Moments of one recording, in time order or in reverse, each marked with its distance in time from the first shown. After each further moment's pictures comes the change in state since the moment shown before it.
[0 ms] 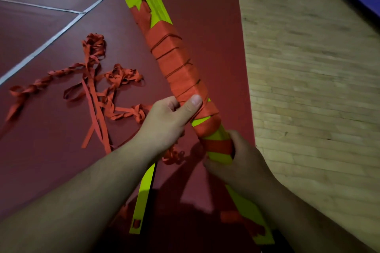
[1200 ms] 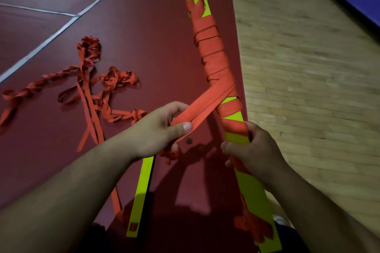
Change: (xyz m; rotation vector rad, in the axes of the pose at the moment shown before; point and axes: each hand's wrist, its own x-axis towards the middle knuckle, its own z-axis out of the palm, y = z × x) left_hand -0.001 0.005 -0.023 0.242 -0.427 -0.051; right_hand 0.014 0.007 -0.028 0.337 0.081 0.146
